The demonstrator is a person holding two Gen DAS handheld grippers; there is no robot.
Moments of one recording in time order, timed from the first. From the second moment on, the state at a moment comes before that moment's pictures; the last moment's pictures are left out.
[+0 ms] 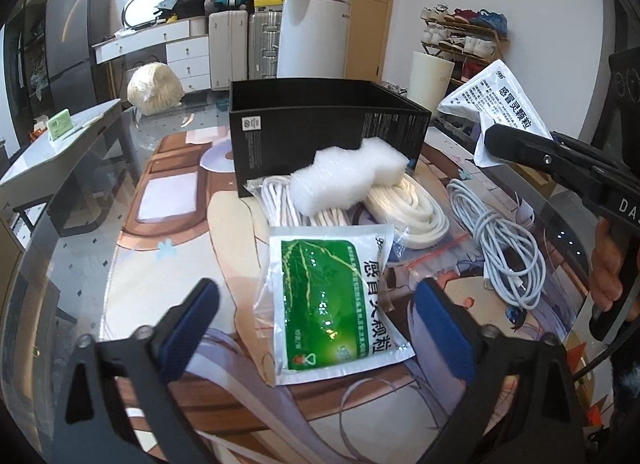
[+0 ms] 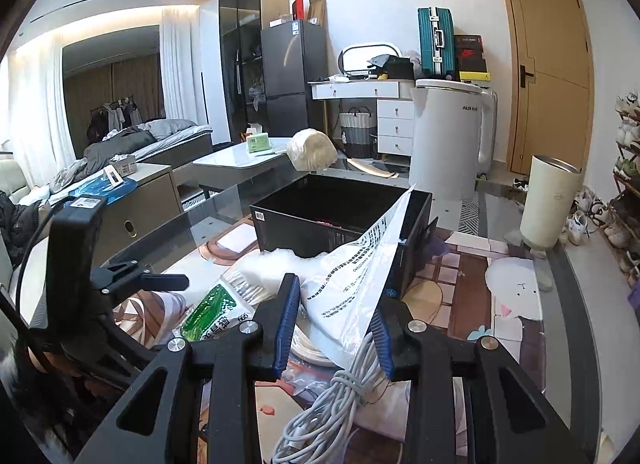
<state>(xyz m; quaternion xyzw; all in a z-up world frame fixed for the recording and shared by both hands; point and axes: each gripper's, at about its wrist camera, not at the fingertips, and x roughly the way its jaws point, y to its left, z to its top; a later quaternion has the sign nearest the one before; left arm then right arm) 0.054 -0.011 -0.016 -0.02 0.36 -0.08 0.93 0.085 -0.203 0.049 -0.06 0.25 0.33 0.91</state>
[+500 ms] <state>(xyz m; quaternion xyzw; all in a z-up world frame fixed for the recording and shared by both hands) 0.043 -0.001 -0.014 -0.04 0.34 -0.11 0.93 0.078 -0.197 0.047 -0.07 0.24 0.34 0.91</state>
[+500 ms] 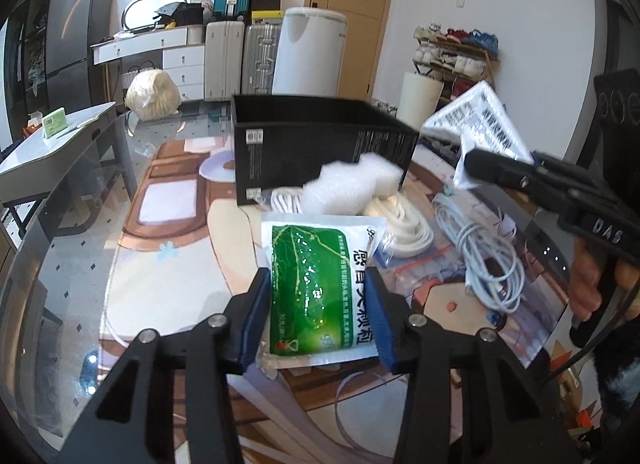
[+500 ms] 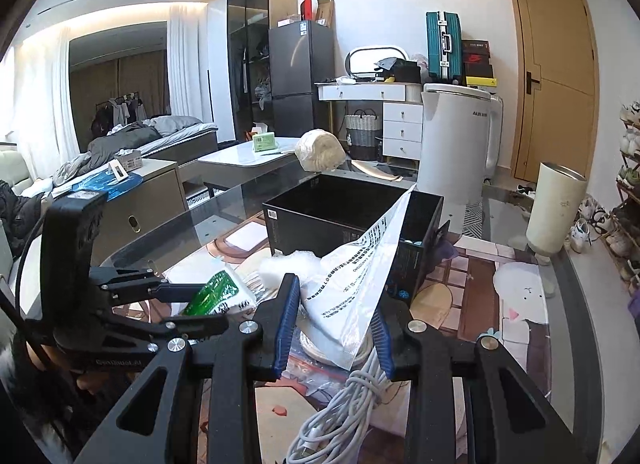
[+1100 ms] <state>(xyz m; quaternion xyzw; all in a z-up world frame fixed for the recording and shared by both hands) 0.055 0.012 0.036 -0.06 0.27 -0.09 0.96 0.089 -0.185 0.057 -0.08 0.25 0.34 0.90</state>
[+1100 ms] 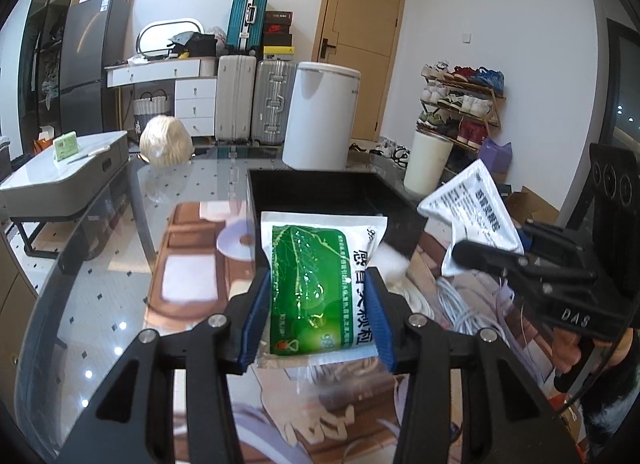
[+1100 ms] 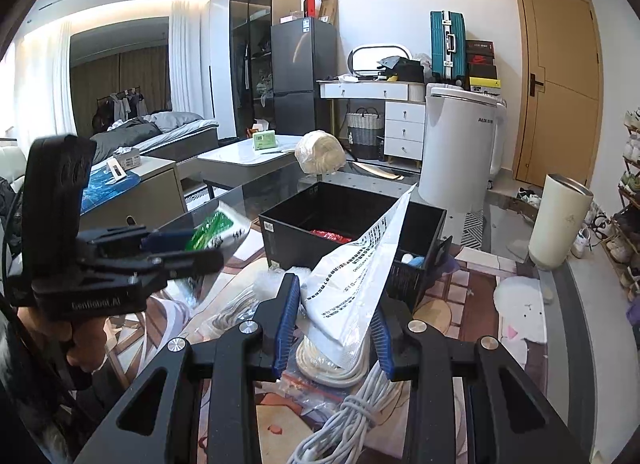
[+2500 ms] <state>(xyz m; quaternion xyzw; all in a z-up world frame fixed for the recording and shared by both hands) 0.182 0.005 0.041 -0.04 0.29 -0.09 0.95 0.176 -0.135 0.054 -0.16 0.27 0.31 0.90</state>
